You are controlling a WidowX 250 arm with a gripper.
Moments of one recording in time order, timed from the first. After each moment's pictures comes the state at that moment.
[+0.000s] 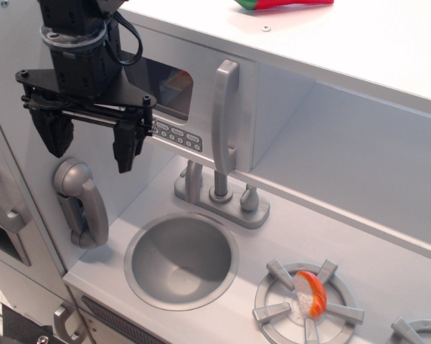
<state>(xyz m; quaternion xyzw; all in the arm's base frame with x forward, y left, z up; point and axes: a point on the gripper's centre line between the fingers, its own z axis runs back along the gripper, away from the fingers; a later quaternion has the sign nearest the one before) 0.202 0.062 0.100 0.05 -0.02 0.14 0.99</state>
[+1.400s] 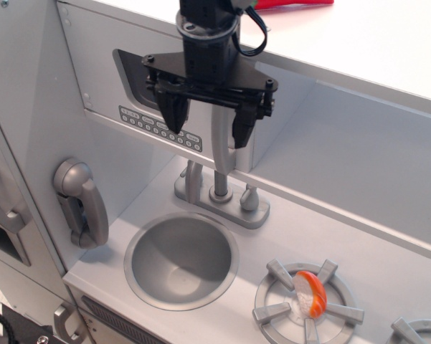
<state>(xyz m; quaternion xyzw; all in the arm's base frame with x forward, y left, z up) 0.275 -0.009 0.098 0.04 -0.11 0.10 0.99</state>
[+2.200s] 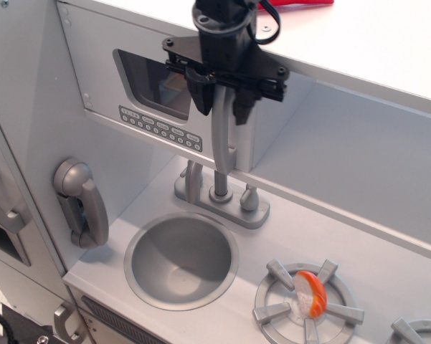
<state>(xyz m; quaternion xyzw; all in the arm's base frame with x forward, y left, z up) 0.300 -0.005 0.100 0.02 -0.16 0.07 0.98</state>
